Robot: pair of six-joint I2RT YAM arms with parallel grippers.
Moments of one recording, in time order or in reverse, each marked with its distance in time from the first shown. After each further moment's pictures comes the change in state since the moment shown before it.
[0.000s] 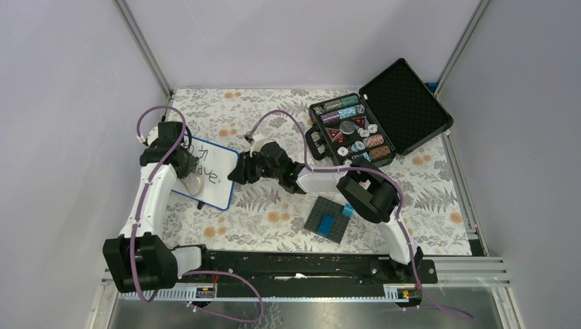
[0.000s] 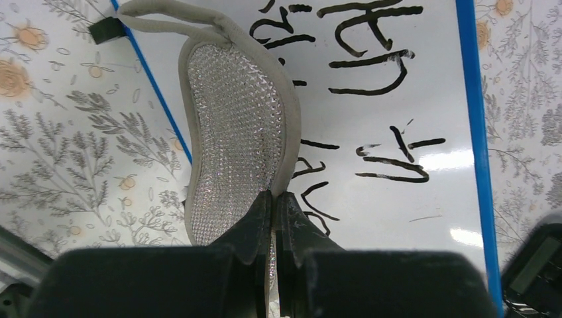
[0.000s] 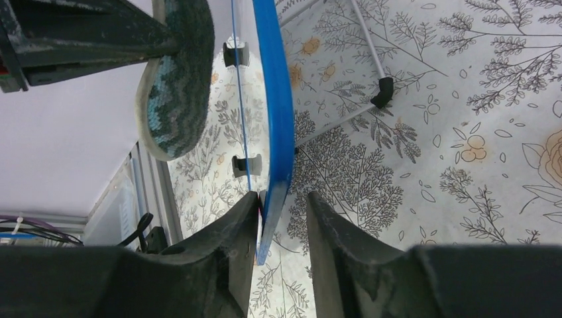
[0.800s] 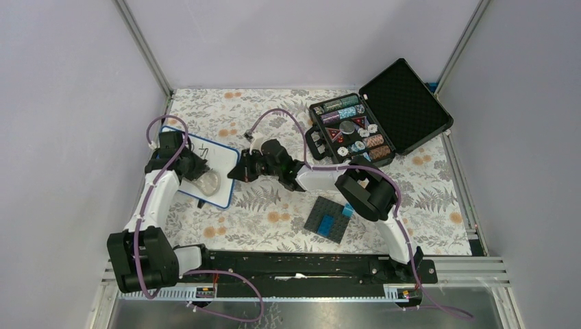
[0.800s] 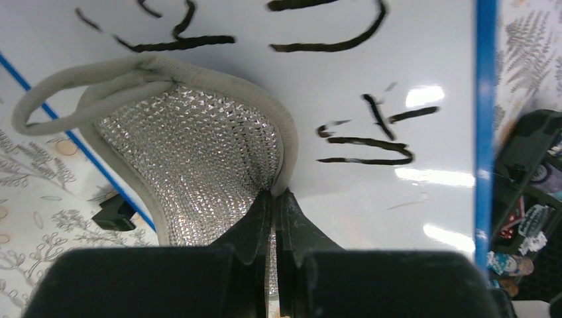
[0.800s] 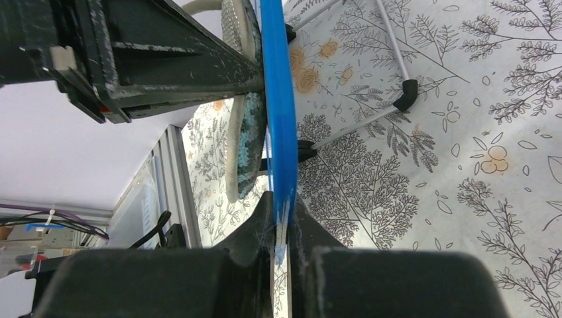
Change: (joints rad) left arm 0.049 0.005 -0.182 0.259 0.319 -0.021; right arm -0.011 0.028 0.026 0.027 -0.074 0.045
